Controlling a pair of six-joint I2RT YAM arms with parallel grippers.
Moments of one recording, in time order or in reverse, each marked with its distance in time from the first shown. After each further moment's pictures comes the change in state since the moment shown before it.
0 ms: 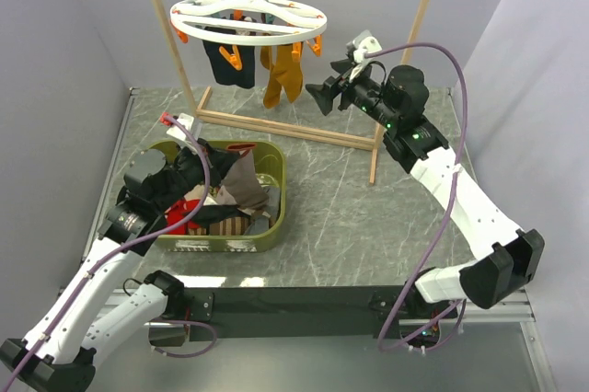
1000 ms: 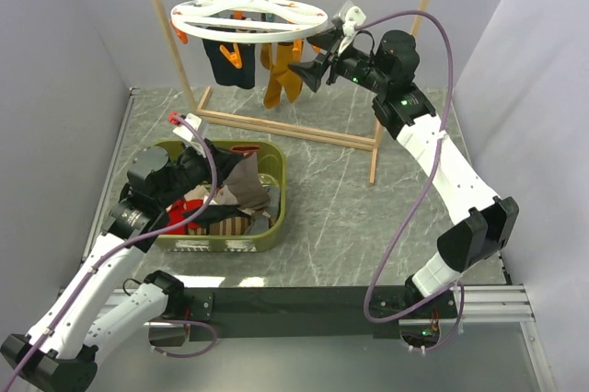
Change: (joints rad) left arm 0.015 0.027 -0.007 0.026 0.078 0.069; right arm -0.044 0.240 0.311 0.000 -0.299 -0.024
